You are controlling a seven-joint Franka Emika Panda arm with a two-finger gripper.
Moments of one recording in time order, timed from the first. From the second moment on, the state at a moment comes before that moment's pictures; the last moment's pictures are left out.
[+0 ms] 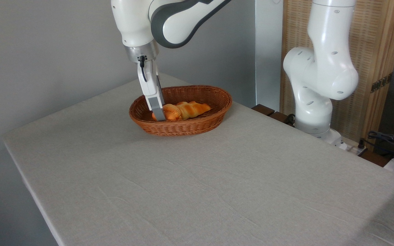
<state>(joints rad) -0.27 -0.14 -0.28 -2.15 -0.21 1.95 0.91</state>
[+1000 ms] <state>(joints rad) -0.27 -0.16 -0.25 -2.12 -0.21 1.94 0.91</state>
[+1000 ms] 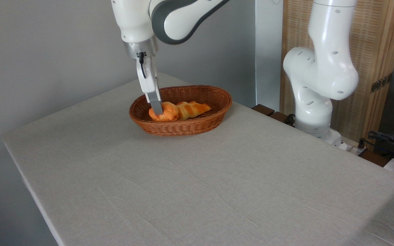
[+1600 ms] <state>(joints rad) -0.26 -0.16 -0.18 -2.03 -0.21 1.82 0.91</state>
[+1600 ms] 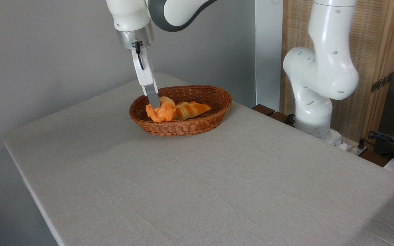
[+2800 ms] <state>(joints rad) -0.26 -0.16 -0.11 -1.92 -0.17 1.82 0.92</state>
